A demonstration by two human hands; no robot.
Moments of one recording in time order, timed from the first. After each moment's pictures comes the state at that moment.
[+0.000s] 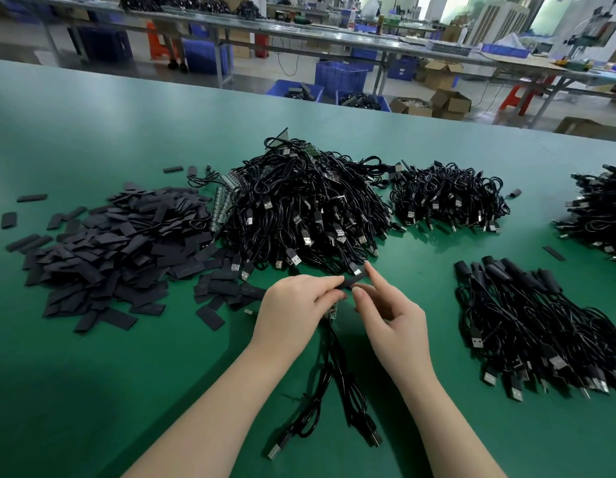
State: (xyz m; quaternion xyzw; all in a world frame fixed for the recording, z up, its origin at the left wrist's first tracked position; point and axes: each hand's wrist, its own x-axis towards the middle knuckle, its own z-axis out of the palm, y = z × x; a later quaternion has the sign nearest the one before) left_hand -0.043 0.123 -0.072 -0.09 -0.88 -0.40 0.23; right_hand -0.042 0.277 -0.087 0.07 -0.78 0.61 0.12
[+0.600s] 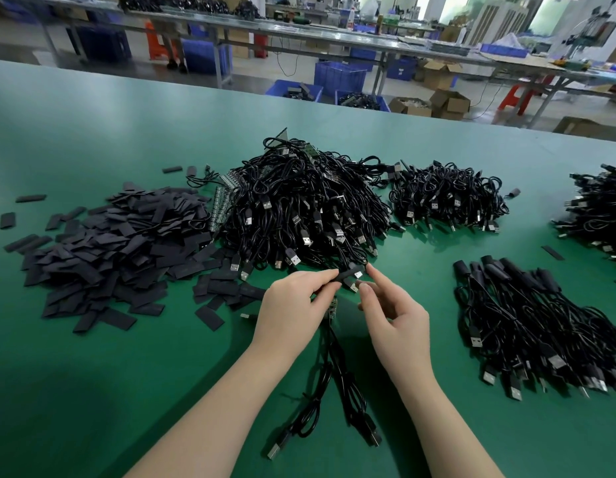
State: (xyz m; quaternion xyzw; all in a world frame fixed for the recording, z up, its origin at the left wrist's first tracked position) left_hand -0.047 0.125 -0.077 -0.06 -0.87 -0.43 0.21; right_hand -0.043 0.277 -0.089 0.05 -0.77 0.62 0.14
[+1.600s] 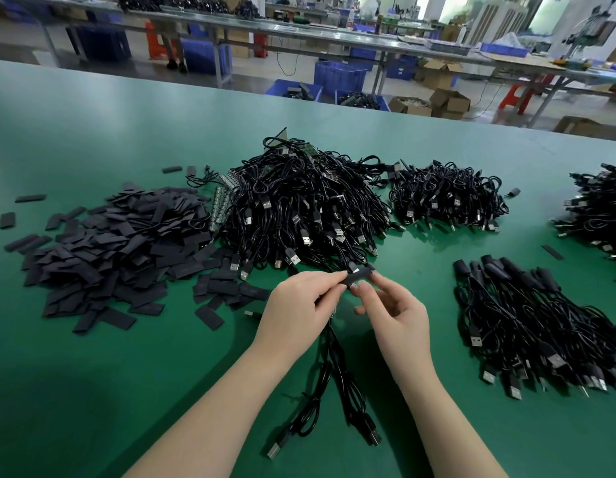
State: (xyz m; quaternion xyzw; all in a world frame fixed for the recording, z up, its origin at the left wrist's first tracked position) left_hand -0.046 0.126 -0.077 -0.13 -0.87 -0.43 0.22; right_hand -0.043 0.277 -0.083 0.00 -0.73 0.68 0.09
